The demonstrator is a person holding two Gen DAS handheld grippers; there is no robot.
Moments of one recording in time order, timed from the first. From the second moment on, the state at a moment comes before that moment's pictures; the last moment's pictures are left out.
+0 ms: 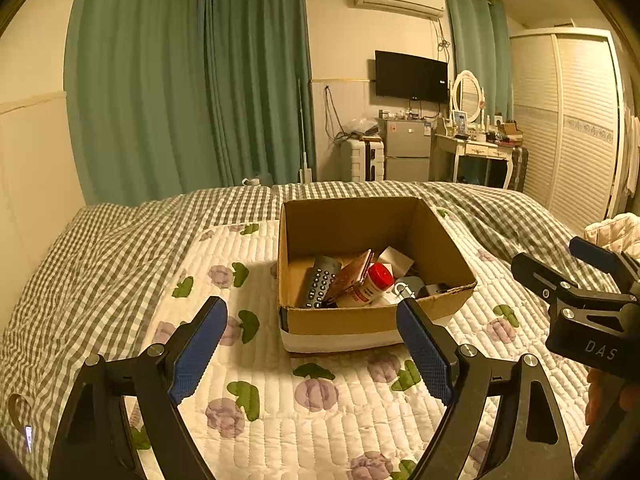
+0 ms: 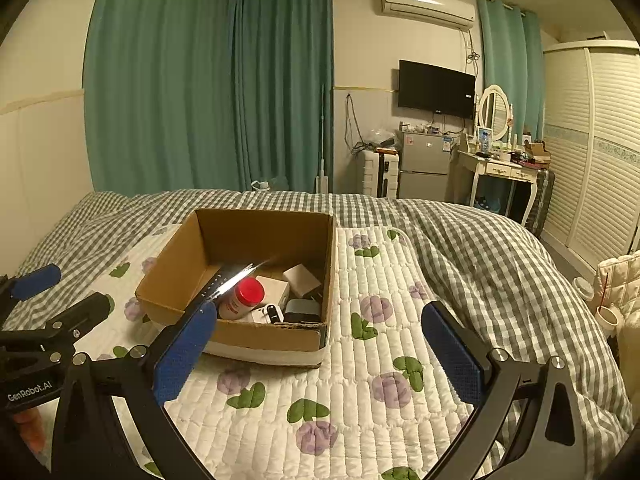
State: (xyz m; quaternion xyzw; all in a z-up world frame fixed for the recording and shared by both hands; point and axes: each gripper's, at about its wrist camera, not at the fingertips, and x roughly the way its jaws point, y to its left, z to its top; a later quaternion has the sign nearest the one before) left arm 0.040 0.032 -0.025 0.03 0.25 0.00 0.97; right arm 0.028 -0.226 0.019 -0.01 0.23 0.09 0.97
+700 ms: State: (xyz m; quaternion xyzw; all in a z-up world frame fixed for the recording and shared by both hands) left arm 0.037 0.032 -0.023 0.03 0.24 0.01 0.97; right arm 0.031 -0.224 0.013 -0.01 0.24 0.08 0.97
